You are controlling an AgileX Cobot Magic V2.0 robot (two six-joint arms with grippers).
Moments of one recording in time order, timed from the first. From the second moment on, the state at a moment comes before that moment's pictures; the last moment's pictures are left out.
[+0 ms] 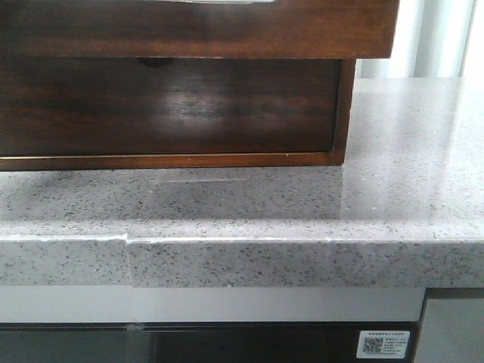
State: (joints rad) left arm -0.02 0.76 -0.37 -1.75 0.96 0.72; right arm 0.00 0.46 -0.57 -0.02 0.53 0.04
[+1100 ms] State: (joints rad) left arm -0.02 0.73 -0.44 -1.32 0.98 0.85; right arm -0.02 0.87 -0.90 -0.13 0.85 0.05
